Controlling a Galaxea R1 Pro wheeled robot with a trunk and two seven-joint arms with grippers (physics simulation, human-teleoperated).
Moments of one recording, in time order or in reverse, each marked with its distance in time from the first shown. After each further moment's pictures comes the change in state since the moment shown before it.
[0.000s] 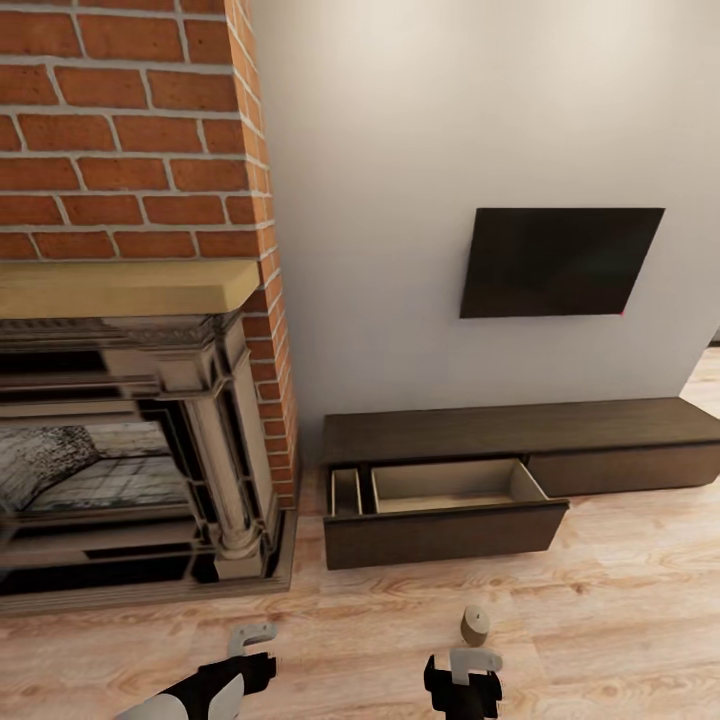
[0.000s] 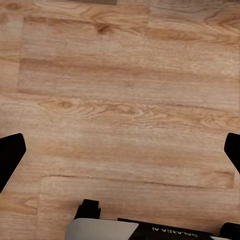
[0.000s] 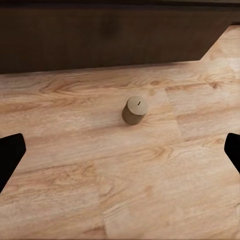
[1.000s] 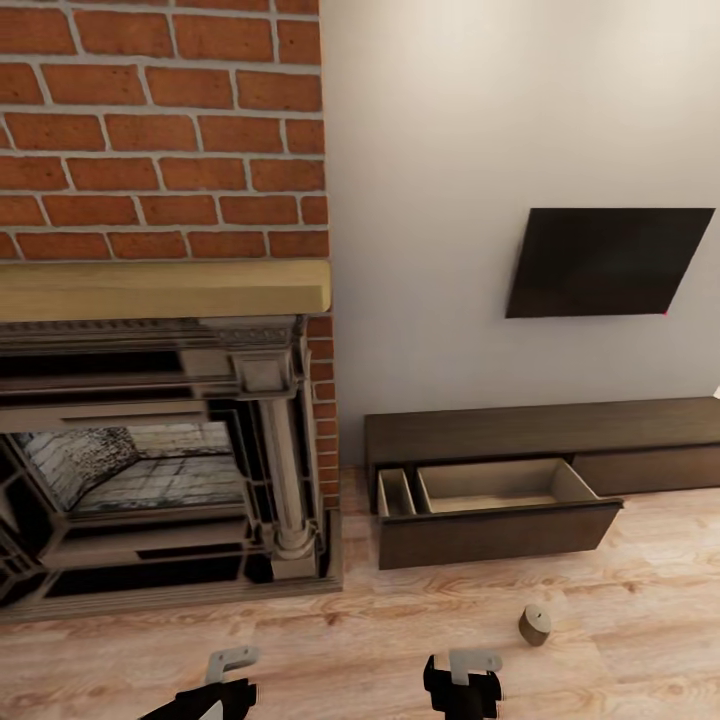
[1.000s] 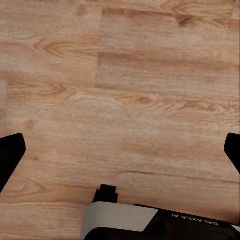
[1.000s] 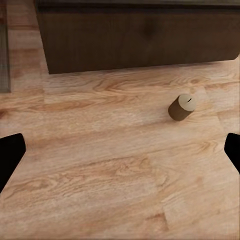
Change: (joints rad) left arm 0.051 0.044 0.000 0.000 0.000 -0.002 -0.003; right arm 0.000 0.001 0.000 -0.001 -0.001 0.000 0.000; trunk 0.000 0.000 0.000
